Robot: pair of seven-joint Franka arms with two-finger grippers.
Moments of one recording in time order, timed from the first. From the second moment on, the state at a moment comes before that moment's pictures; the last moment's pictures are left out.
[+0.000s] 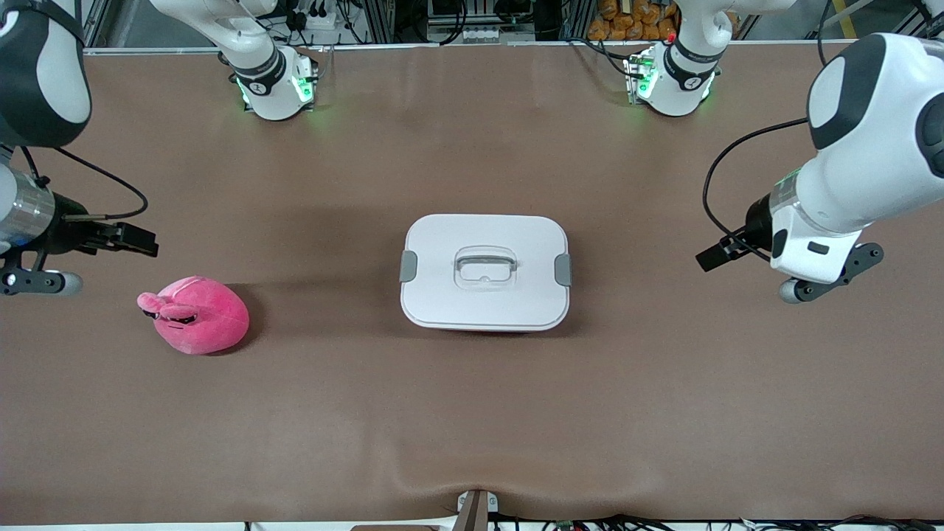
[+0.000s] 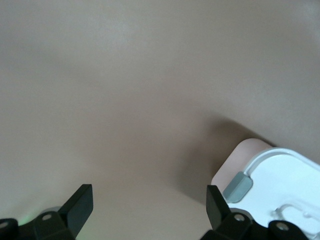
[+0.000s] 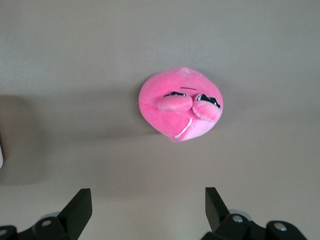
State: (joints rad) left arm -0.20 0.25 -0.05 -1.45 -0.05 1.61 -0.75; right arm 0.01 0.22 -0.01 -1.48 -0.02 1.58 0.05
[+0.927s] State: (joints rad) left arm -0.31 0.32 -0.05 -1.44 -0.07 1.76 -1.16; right arm 0.02 0.35 -0.01 -1.48 -0.04 1.76 -0.76
